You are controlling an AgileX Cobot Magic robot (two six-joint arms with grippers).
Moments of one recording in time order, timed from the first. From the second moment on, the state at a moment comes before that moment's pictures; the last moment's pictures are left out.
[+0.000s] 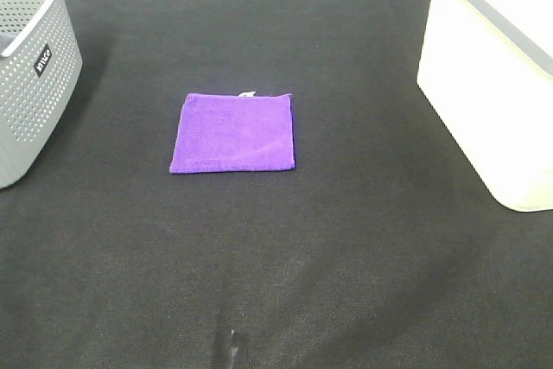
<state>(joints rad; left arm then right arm) -0.01 0.00 -0.49 0.06 1.05 -0.04 0.04 0.00 -0.46 0.06 1.11 -0.08</state>
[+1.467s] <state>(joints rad) -0.01 0.00 -0.49 0.06 1.05 -0.04 0.04 0.07 -0.47 0.07 1.11 -0.07</state>
